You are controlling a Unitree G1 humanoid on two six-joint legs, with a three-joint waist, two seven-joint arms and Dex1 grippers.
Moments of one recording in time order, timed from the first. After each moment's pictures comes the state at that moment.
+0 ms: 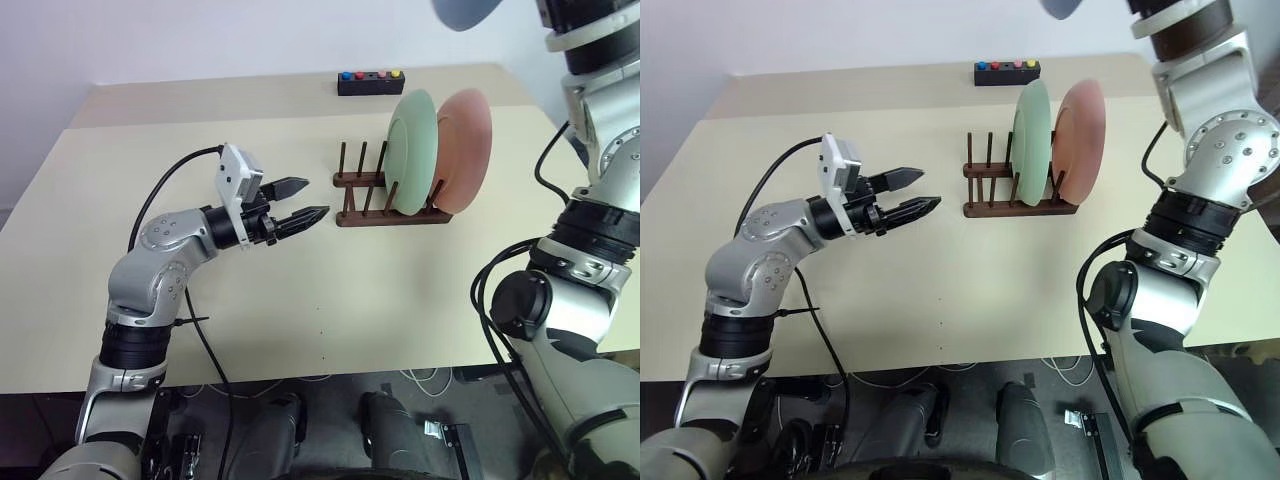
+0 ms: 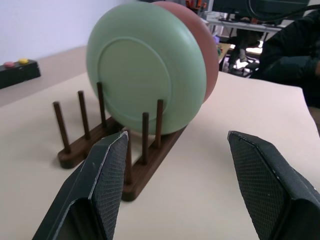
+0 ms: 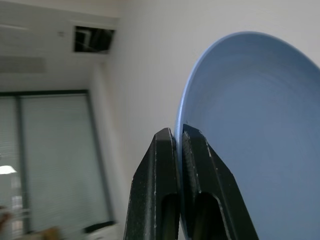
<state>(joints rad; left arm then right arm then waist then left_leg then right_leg) -0.52 0.46 0.04 -0.21 -0.51 0.57 -0.85 -1.14 -0.36 -0.54 0.13 1.20 0.75 0.54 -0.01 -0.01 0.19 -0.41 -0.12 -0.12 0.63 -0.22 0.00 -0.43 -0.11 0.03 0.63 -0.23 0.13</state>
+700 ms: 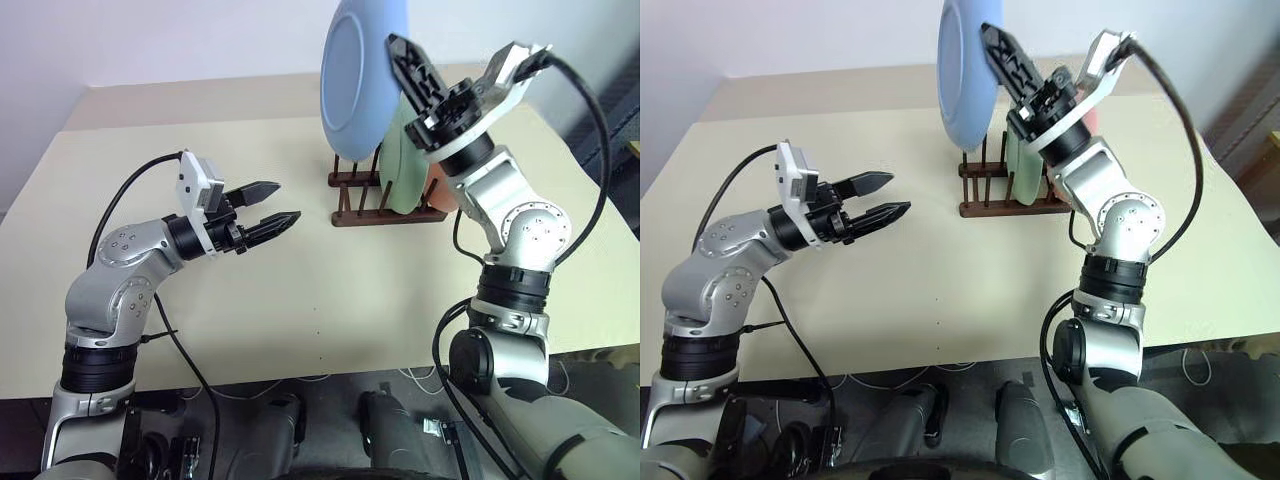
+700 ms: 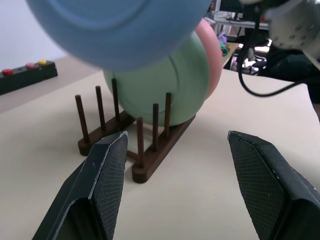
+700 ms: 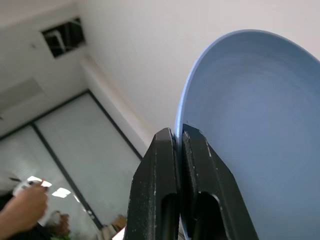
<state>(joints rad) -0.44 0.54 0.12 -0.28 -0.58 0.55 -0.86 -0.84 -0.17 -0.36 0.06 1.29 0.79 0.38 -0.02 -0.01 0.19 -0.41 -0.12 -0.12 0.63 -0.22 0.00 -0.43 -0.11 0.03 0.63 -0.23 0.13</state>
